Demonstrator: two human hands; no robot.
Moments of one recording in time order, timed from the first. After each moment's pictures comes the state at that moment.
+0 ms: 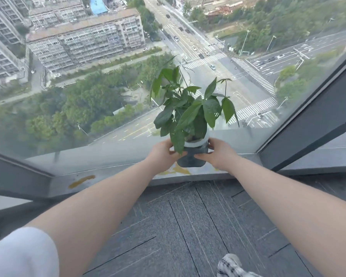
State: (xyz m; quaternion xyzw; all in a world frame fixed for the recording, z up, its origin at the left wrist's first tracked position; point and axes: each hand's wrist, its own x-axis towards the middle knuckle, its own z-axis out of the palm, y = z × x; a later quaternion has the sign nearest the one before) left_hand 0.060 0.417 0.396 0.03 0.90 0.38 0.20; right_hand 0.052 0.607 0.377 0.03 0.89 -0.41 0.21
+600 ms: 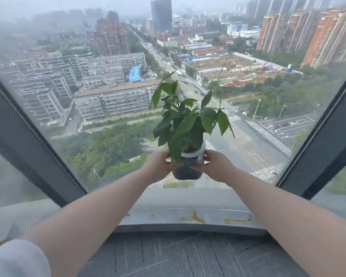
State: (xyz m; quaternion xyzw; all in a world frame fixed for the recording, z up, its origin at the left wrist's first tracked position) left_hand 0.169 0.342 0.750 0.02 0.93 0.36 0.05; right_hand 0.142 0.536 0.741 -0.08 0.90 -0.42 0.12
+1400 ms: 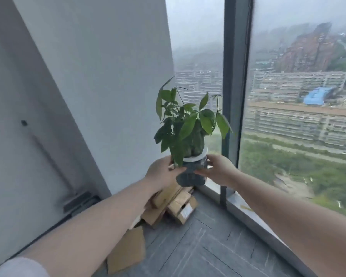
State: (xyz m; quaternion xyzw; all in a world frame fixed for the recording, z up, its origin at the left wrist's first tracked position) left_hand 0.704 0.175 0.853 -0.41 0.85 0.27 -0.19; right_hand 0.536 0.267 0.857 -0.53 0.75 -0.32 0.25
